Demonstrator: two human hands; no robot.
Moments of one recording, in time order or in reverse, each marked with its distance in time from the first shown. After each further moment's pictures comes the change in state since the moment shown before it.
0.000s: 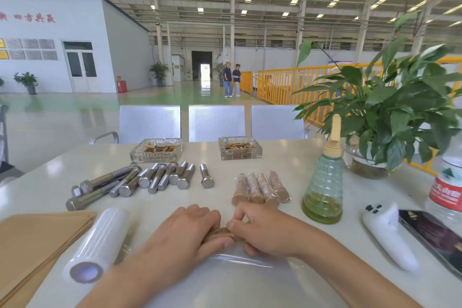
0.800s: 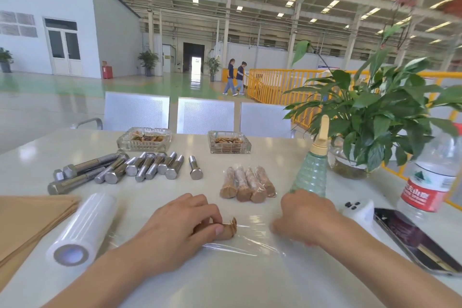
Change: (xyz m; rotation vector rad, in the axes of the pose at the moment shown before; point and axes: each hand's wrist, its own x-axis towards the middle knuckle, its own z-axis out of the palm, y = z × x) left_hand -0.002 0.003 0.006 -0.144 0.022 0.015; right_hand -0.030 0.012 -0.044 -0.756 0.106 0.509
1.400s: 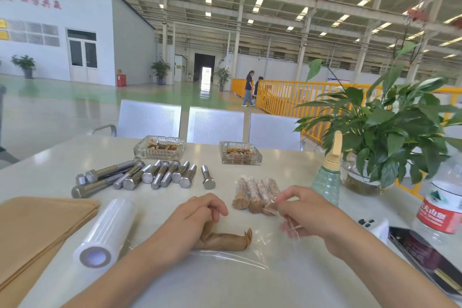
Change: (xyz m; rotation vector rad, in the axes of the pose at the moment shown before) left_hand 0.002 0.003 -0.011 -0.861 0.107 -0.346; right_hand -0.012 -0.005 -0.012 1.218 -0.002 0.005
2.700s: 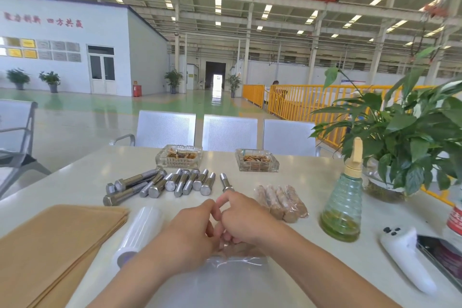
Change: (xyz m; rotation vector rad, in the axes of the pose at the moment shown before) left_hand -0.028 0.037 -0.029 0.596 0.006 -0.179; right_hand -0.007 -0.063 0.114 -0.321 -0.271 -0.205
